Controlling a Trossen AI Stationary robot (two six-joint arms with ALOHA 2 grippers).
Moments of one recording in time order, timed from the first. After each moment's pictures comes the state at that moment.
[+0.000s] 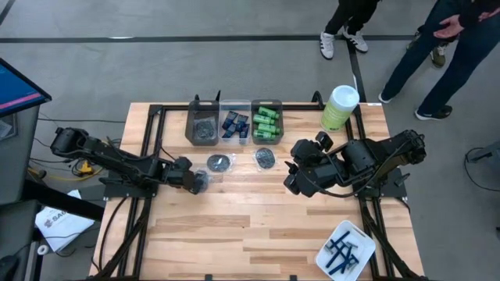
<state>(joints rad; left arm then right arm) -0.18 1.08 0.35 -0.49 -0.25 -1.27 0.41 1.63 1.96 -1.47 0.73 0.83</state>
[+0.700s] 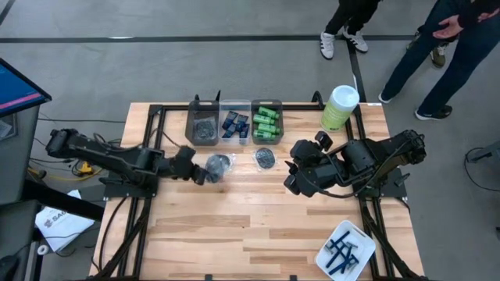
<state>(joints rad) -0.17 0.94 0.59 -0.47 -0.34 -1.23 0.41 1.63 1.96 -1.46 0.73 0.80</state>
